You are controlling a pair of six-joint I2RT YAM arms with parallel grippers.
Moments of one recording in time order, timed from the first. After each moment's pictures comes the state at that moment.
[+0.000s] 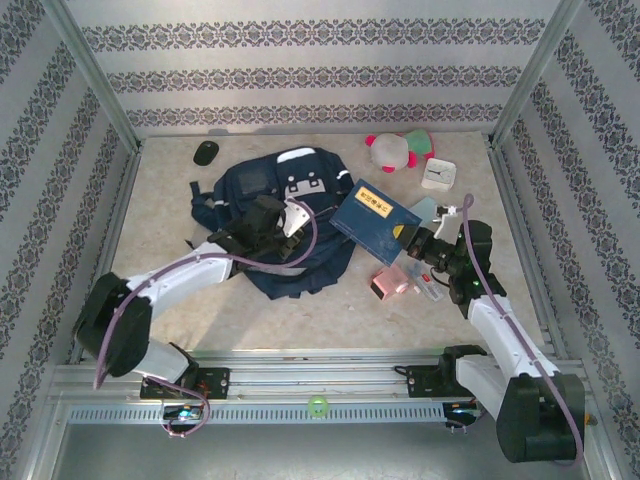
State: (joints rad) left arm -0.60 1.43 0.92 -0.18 0.00 0.20; right arm 0.03 0.96 0.46 0.14 -0.72 0.73
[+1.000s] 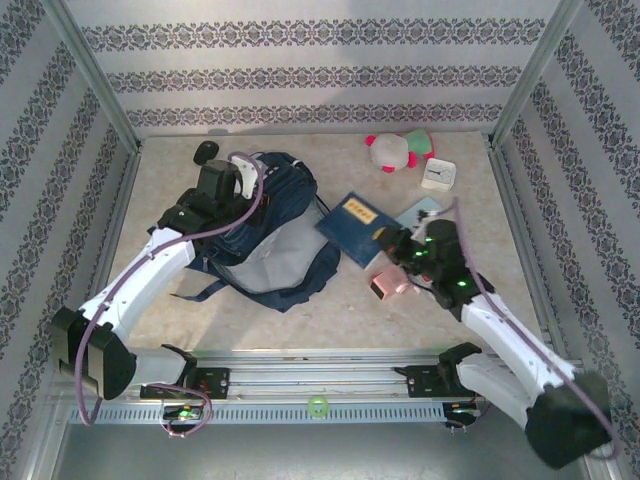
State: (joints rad) left arm -0.36 1.32 1.17 -0.48 0.10 -0.11; right arm 0.42 0.96 0.54 -0.02 -0.32 1.12
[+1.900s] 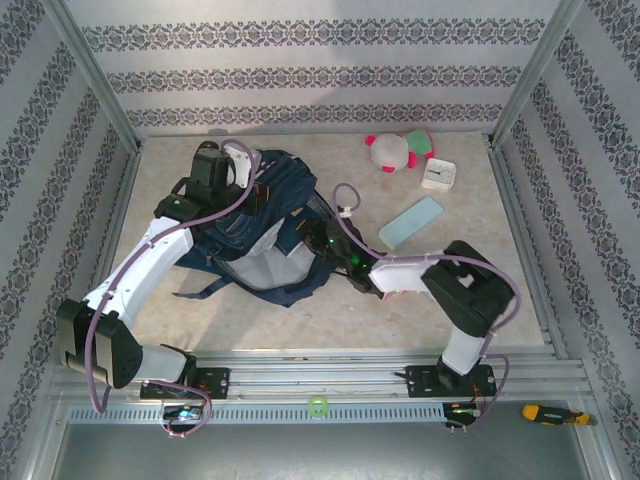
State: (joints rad) left arm -0.30 1.37 1.22 -0.49 0.25 -0.16; right arm 0.77 1.79 0.82 0.64 0.05 1.33
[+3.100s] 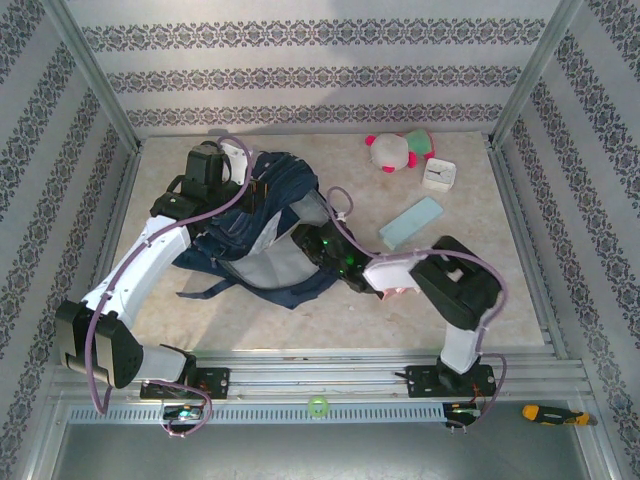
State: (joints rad) left arm -0.27 1.37 1.24 -0.48 0.29 -0.13; right arm 0.77 1.79 0.80 0.56 -0.01 1.35
